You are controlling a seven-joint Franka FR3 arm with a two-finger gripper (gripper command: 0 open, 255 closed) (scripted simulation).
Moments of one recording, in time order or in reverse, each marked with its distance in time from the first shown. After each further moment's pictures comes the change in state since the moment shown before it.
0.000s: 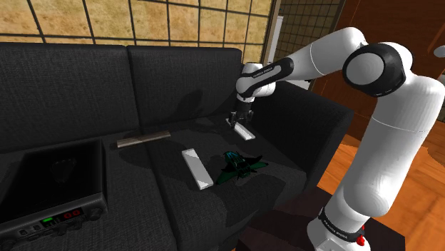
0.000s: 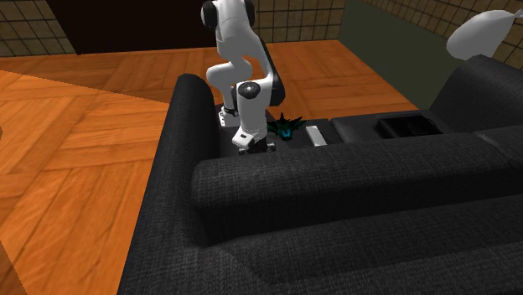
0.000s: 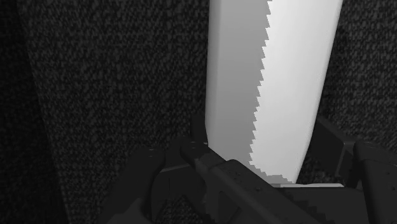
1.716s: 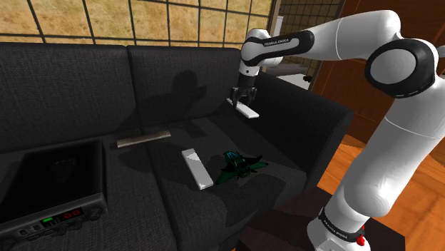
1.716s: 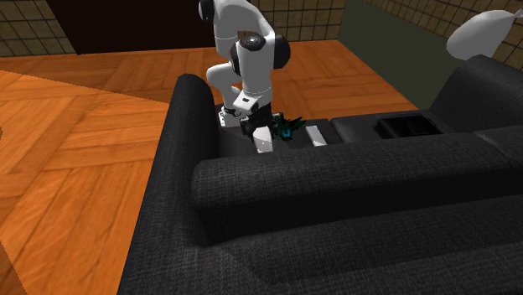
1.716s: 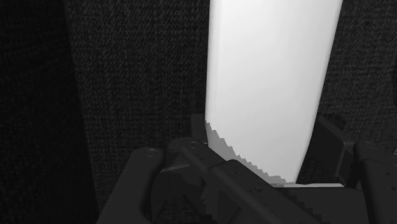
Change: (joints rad) arm 0.017 -0.129 0.011 0.188 -0.045 -0.310 0.076
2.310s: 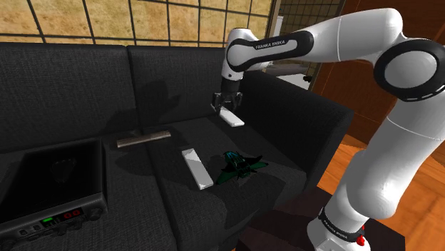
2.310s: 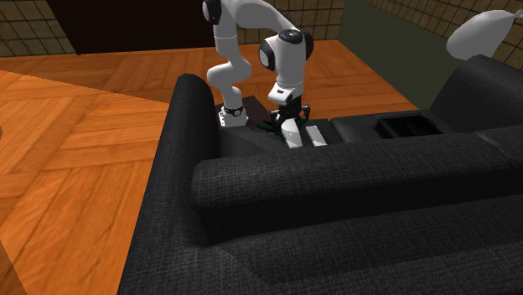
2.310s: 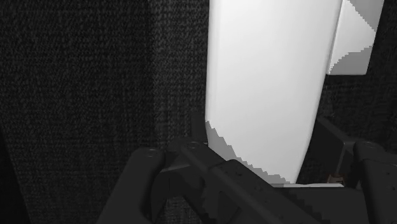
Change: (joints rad) arm 0.102 -0.020 0.107 -0.032 -0.003 0.028 0.207
